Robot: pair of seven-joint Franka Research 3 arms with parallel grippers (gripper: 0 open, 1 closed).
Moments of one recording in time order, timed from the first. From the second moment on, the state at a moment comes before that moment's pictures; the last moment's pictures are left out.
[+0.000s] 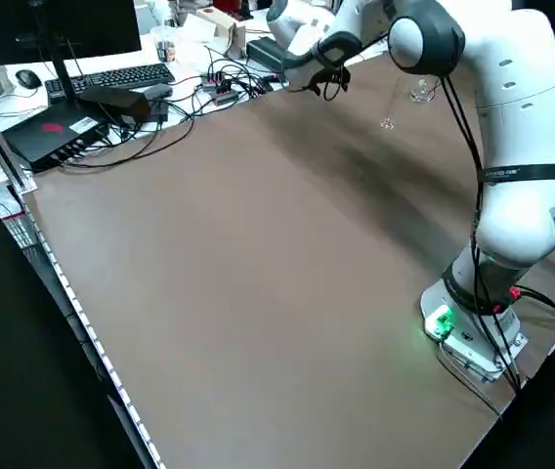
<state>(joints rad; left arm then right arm) 0.07 0.66 -0.27 -1.54 -0.66 2.11 1.22 0.31 0.40 0.13 -1.42 0.13 1.87 0.97</state>
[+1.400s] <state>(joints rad) 0.10 0.17 -0.27 -1.54 -0.17 1.55 0.02 0.26 0.30 0.13 -1.40 0.34 1.79 0.95</state>
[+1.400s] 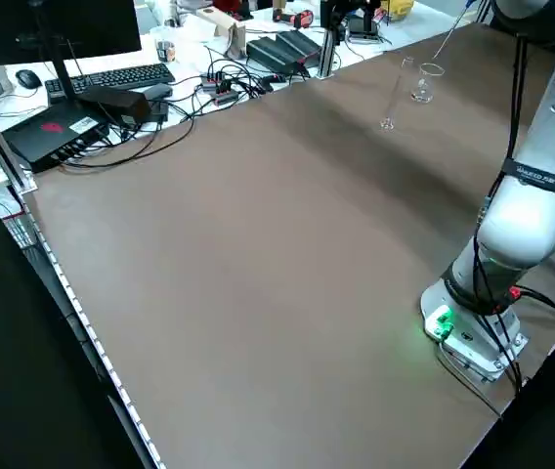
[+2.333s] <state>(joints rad) 0.15 0.04 -0.25 -1.55 -0.02 1.33 -0.24 0.26 0.26 0.15 -1.39 0.52 1.79 0.95</state>
